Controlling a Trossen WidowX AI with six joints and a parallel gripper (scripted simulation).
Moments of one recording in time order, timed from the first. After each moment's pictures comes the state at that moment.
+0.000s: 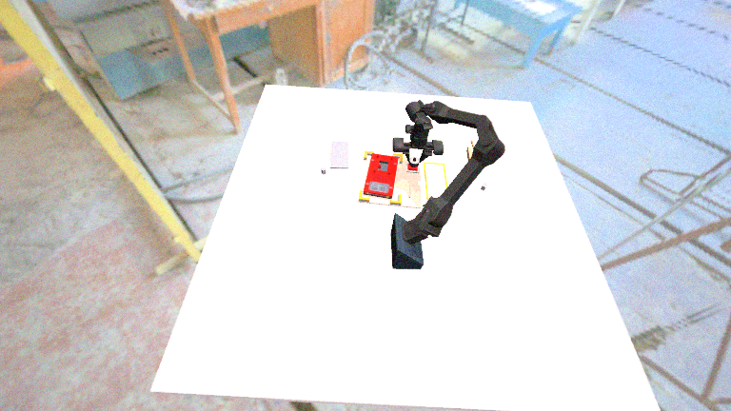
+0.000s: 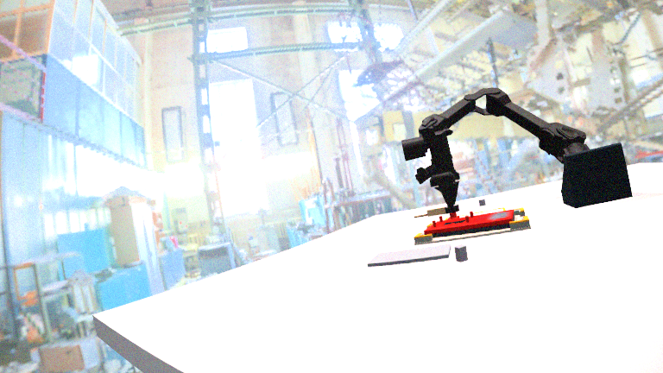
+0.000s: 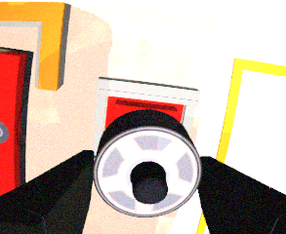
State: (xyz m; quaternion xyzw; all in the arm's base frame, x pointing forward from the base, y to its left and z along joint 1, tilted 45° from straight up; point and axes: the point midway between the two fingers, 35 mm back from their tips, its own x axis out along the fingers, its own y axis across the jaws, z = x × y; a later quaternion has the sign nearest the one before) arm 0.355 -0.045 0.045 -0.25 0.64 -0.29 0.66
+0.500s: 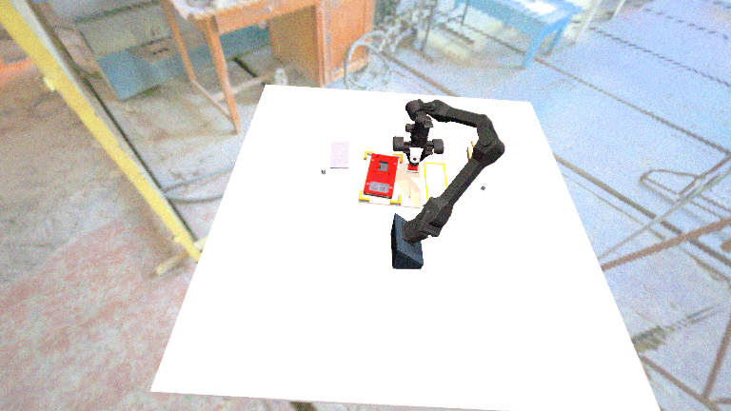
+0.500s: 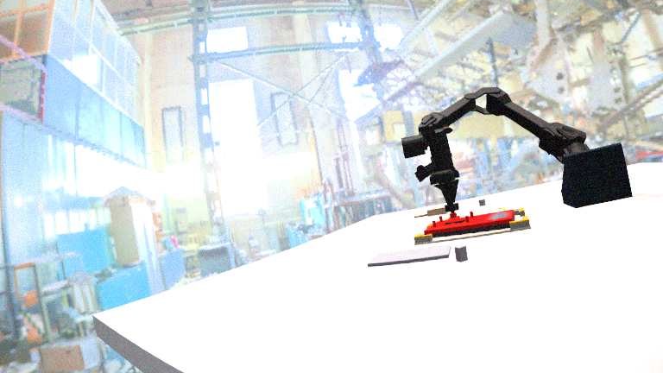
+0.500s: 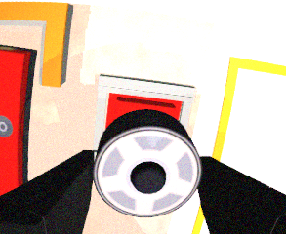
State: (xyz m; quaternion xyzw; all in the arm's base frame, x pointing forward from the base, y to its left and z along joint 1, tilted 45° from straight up) arm 0.354 -0.041 0.048 -0.25 0.64 -0.29 0.66
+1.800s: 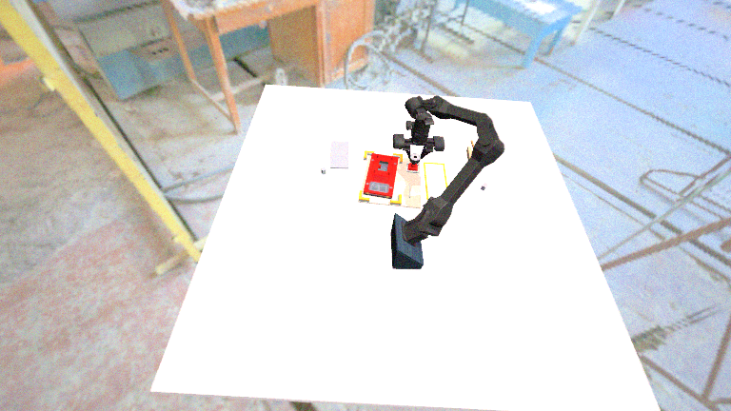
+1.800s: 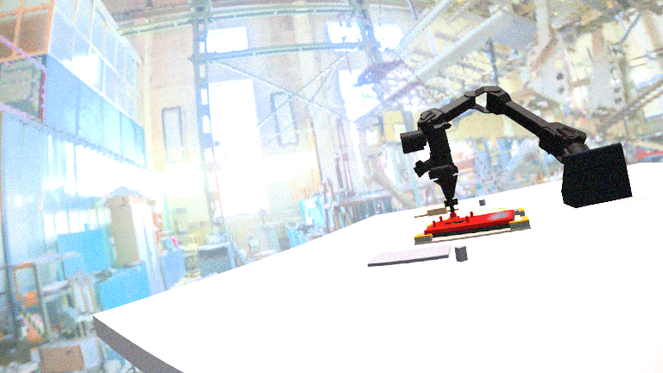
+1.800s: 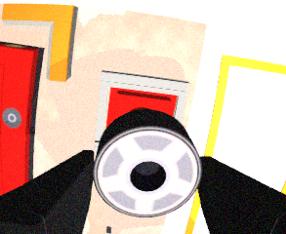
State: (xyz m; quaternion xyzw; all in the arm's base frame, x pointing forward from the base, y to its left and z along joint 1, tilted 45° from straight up) arm 0.354 -0.032 0.057 -0.26 0.64 -0.29 0.66
